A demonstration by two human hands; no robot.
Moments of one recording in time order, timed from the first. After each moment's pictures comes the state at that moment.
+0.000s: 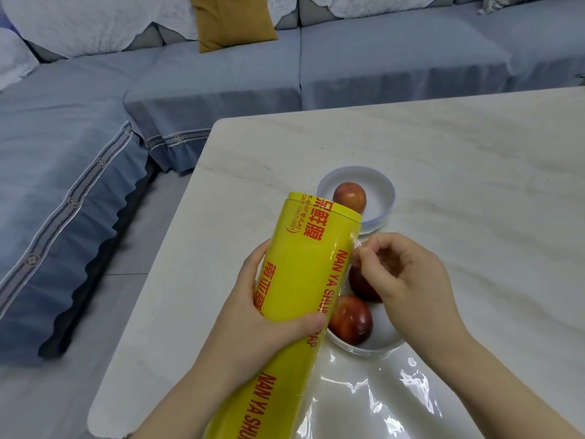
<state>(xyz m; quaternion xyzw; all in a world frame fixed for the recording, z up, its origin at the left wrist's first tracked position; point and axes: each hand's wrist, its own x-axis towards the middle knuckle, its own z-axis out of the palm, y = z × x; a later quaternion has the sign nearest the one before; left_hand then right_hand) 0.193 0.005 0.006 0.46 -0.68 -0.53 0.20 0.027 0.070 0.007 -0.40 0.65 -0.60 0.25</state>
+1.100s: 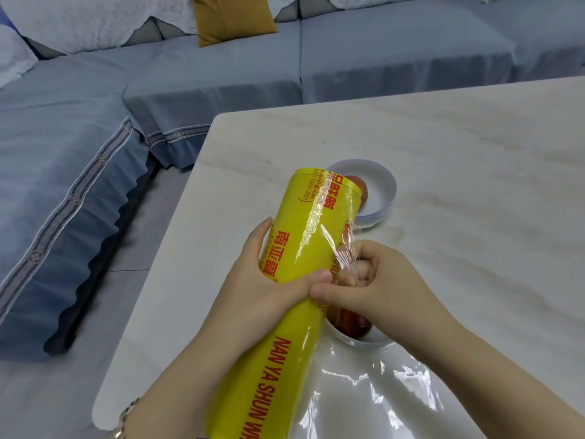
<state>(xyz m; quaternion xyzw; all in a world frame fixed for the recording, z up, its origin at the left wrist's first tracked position) 0.175 -0.007 0.020 0.51 -0.68 -0.50 0.19 0.034 0.067 0.009 -0.38 0.58 -0.53 0.49</state>
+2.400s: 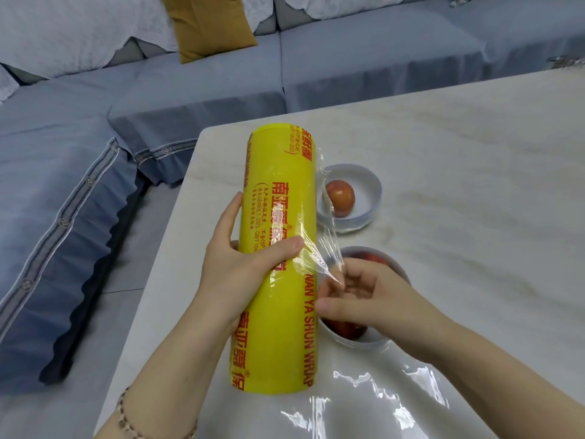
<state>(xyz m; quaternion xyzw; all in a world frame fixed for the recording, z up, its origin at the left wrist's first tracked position) 0.165 -0.029 0.039 0.50 -0.60 -0.57 0.26 0.029 0.077 0.000 -0.37 0.50 -0.53 0.58</state>
